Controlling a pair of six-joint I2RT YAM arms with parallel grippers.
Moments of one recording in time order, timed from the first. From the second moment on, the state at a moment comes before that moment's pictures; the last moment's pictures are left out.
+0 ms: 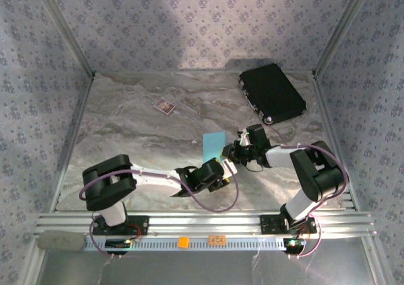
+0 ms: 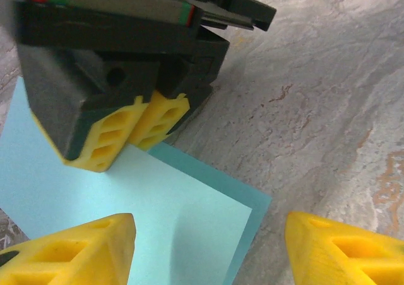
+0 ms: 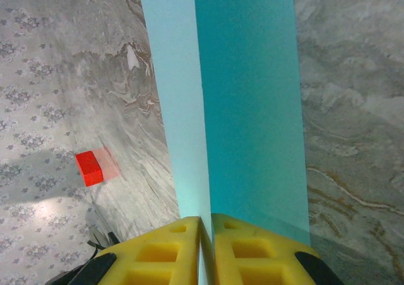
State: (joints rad) left arm -1.26 1.70 0.79 0.15 -0.35 0.11; right arm 0.40 1.60 0.55 0.23 -0.68 0.92
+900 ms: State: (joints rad) left arm -1.28 1.76 0.83 0.15 -0.48 0.19; right arm 0.39 1.60 0.56 0.23 -0.68 0.92
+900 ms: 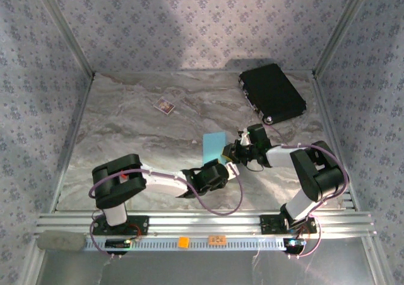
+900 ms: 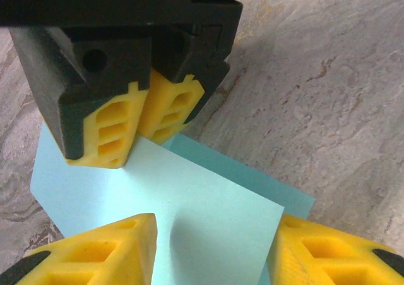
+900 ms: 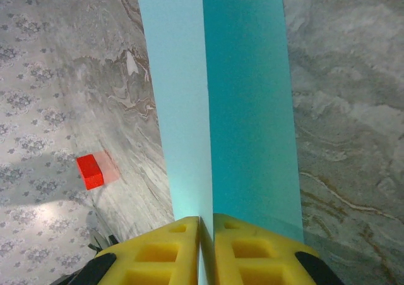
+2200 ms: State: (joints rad) left arm -0.98 1.61 0.76 0.13 0.12 -0.20; right arm 0.37 1.36 0.53 0.01 -0.54 0.90
